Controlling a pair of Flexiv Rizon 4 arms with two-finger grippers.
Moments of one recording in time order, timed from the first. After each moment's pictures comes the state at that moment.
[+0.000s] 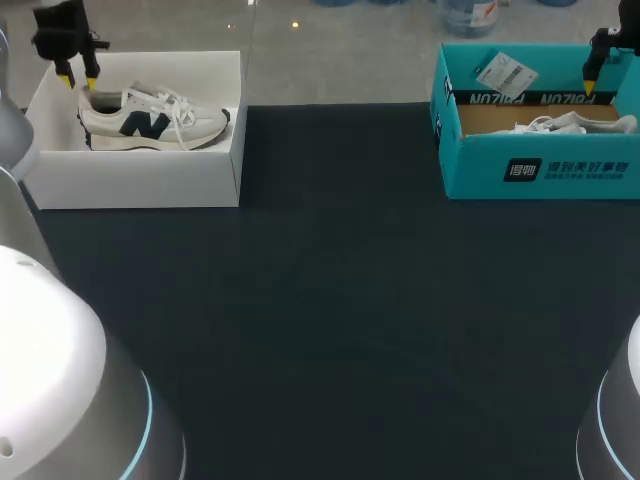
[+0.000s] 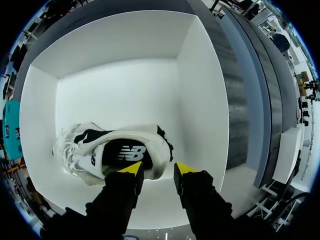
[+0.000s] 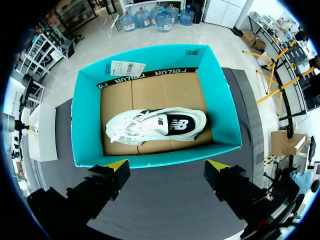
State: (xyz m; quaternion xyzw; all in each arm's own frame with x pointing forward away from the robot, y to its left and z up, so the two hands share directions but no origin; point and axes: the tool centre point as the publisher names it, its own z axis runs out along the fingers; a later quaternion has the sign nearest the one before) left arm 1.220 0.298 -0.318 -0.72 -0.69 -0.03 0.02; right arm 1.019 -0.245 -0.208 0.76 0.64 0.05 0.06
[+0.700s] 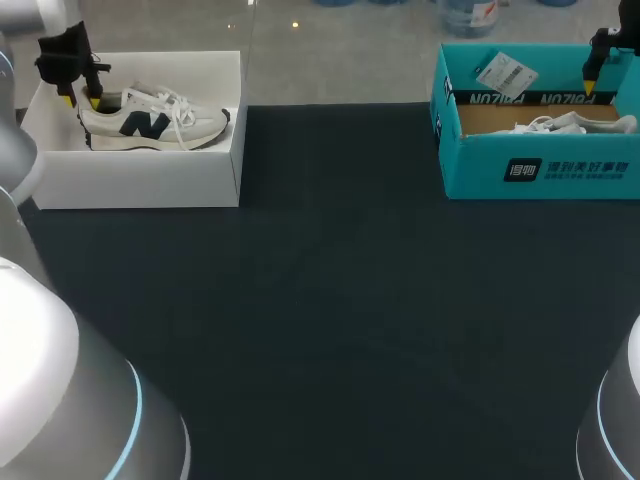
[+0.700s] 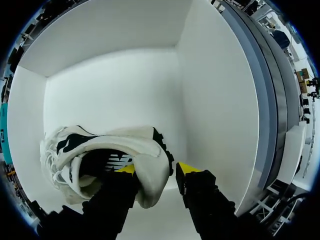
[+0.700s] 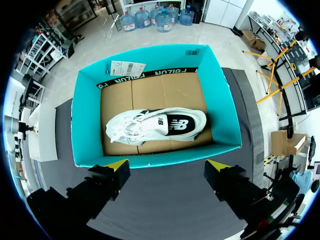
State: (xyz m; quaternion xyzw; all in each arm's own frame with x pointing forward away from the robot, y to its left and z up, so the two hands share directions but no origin) left arm 1.218 0.307 -0.362 -0.73 -0.69 -0.04 0.01; right arm 1.019 -0.245 -0.208 0.76 0.64 0.05 0.06
